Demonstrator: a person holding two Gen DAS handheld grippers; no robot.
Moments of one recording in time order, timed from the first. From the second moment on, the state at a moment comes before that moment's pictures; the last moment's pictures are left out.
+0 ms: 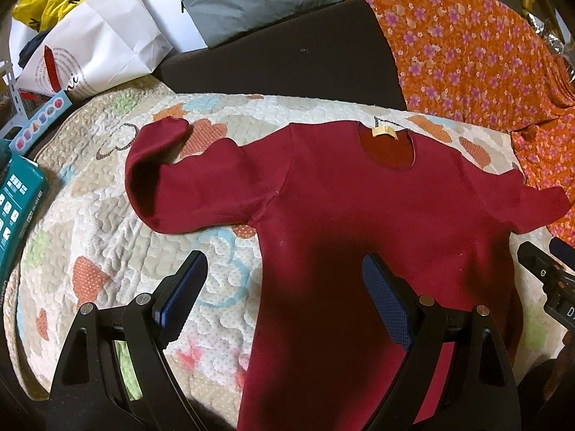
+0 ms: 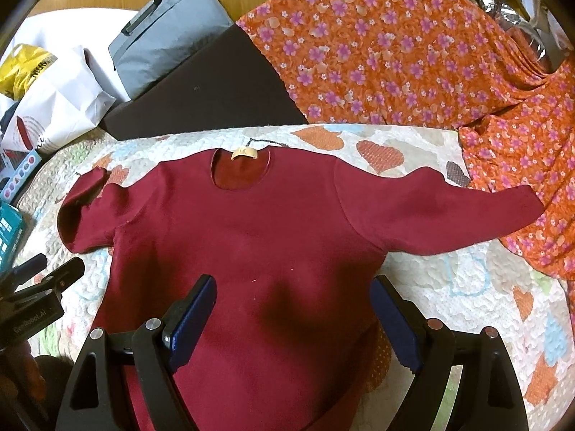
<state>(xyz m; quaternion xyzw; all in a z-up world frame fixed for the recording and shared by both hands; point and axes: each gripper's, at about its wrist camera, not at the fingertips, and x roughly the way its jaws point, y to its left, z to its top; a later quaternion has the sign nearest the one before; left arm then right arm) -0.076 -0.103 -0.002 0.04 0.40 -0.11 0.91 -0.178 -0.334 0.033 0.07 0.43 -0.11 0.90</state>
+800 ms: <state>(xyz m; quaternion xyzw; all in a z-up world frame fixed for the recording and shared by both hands) -0.033 -0.089 -0.021 0.05 0.42 -0.08 0.90 -0.143 -0.326 0.007 0.07 0.45 -0.10 0.89</state>
